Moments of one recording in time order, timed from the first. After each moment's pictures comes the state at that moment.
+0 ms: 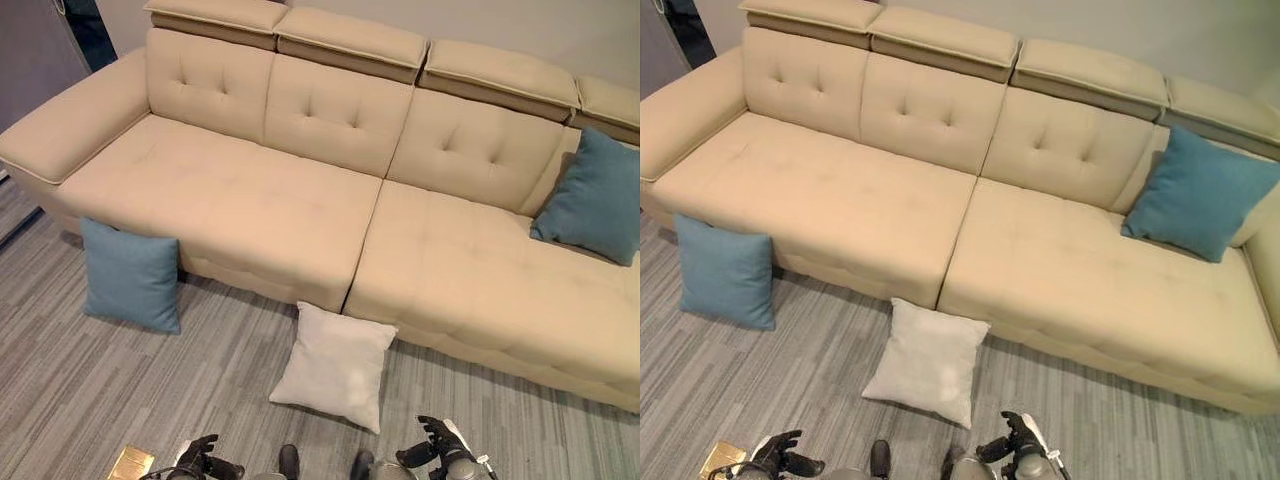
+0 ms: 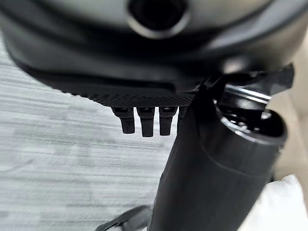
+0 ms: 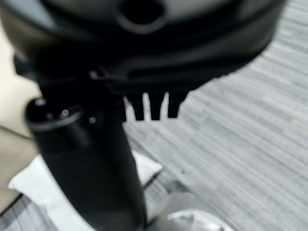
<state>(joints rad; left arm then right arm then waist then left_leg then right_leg) -0.04 0.29 -0.16 1.25 -0.06 -0.06 0.12 -0.11 -0.22 0.27 1.14 -0.08 -0.03 -0.18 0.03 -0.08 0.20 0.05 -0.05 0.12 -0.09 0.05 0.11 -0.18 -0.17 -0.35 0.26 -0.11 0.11</state>
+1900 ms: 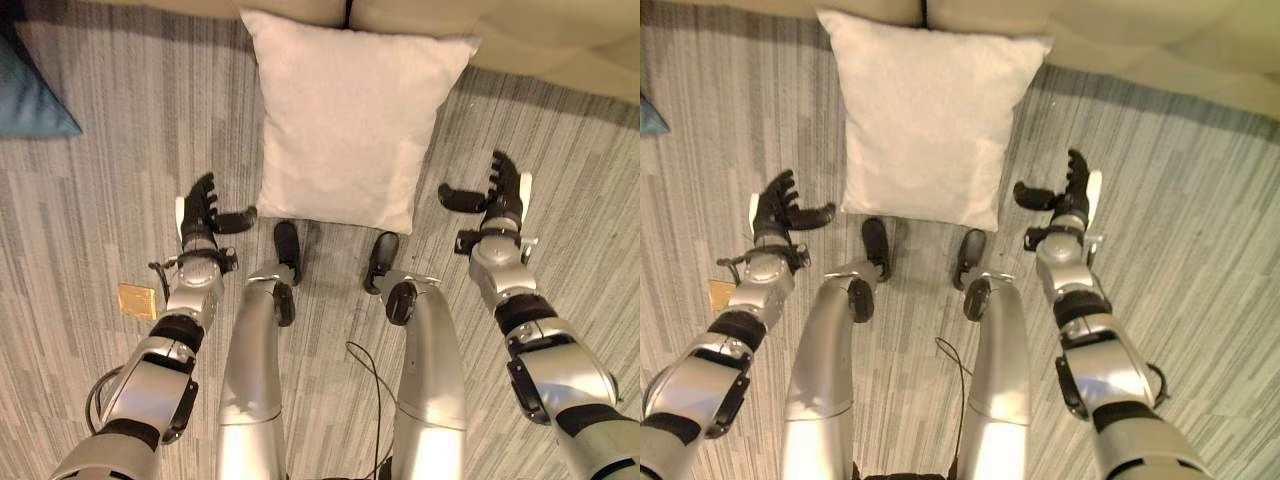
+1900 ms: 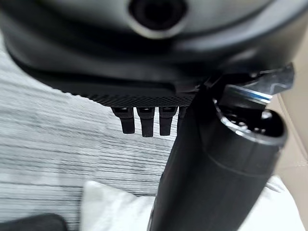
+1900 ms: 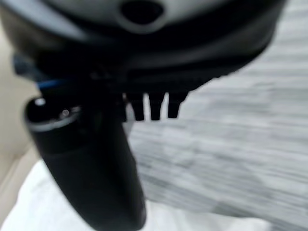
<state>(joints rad) -0.87 0.44 -0.28 0.96 -0.52 -0.18 0.36 -1.00 -0.47 0.22 0.97 0.33 -0.09 -0.47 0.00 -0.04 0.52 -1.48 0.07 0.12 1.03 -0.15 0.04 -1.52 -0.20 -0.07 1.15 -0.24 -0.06</state>
